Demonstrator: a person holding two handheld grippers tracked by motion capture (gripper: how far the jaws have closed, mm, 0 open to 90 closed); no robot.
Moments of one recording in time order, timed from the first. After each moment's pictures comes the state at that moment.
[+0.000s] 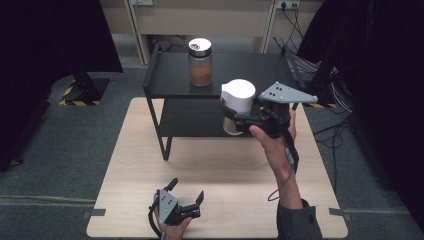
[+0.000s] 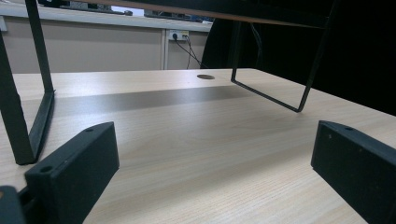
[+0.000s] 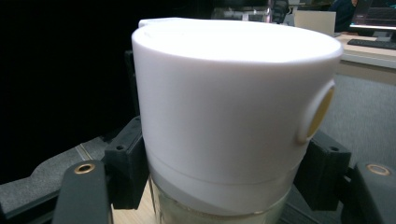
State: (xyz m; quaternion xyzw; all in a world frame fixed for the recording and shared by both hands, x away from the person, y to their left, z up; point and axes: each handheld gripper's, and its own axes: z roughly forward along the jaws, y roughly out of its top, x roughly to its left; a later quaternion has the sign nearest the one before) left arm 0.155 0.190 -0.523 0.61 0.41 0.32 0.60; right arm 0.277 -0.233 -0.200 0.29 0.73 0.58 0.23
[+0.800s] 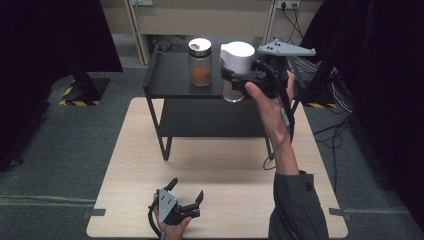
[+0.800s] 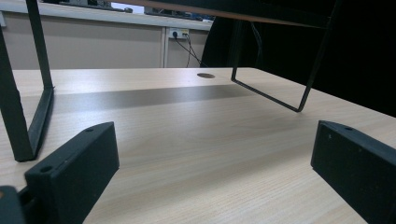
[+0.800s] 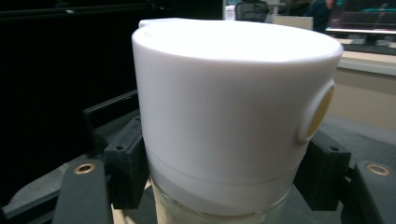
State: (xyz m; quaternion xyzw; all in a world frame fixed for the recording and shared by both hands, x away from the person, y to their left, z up) left arm 0.156 0.191 -0.523 0.61 0.42 0.31 0.60; right arm 0.321 -0.213 -0.147 0.33 0.71 0.57 0.25
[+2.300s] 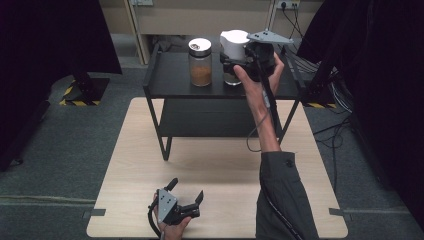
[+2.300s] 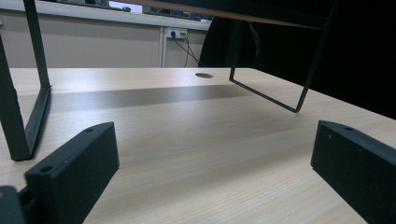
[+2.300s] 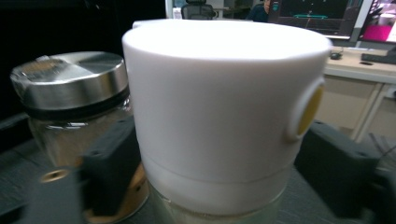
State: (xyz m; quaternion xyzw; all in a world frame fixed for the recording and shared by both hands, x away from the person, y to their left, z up) left arm 0.157 0.193 -0.523 0.61 0.42 0.31 0.60; right arm 0.361 -0.174 -0.163 0.39 0.67 0.55 0.32
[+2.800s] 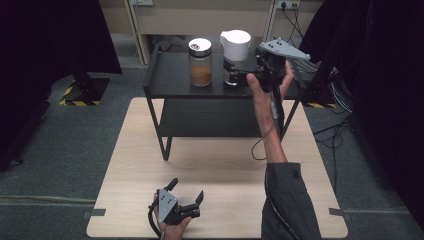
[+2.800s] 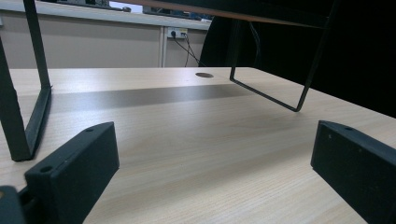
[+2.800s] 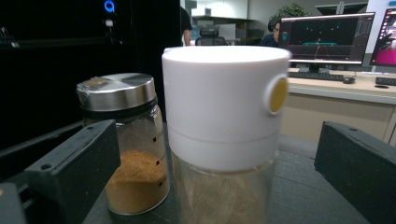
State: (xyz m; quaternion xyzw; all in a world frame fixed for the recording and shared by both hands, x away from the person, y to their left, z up) left arm 0.157 0.192 -0.523 0.61 0.42 0.31 0.60; right arm 0.335 -0.203 -0.189 0.35 0.64 0.61 0.31
